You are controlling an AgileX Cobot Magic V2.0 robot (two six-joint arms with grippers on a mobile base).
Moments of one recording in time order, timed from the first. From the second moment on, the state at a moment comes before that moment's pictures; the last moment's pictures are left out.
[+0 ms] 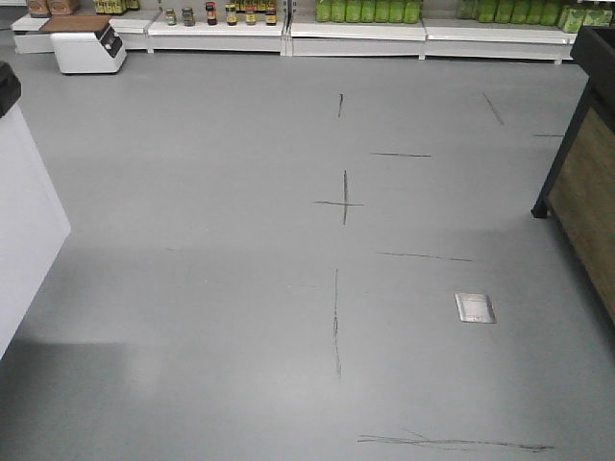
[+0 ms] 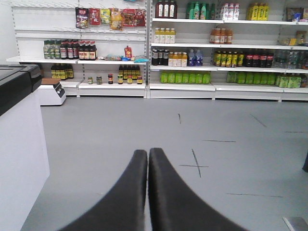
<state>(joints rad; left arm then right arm) -0.06 -0.01 0.02 0.09 0.10 -0.16 0.01 -0.01 0.03 -0.15 0.11 0.21</state>
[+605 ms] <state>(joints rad) -0.06 -0.01 0.02 0.09 0.10 -0.16 0.01 -0.01 0.03 -0.15 0.11 0.21</state>
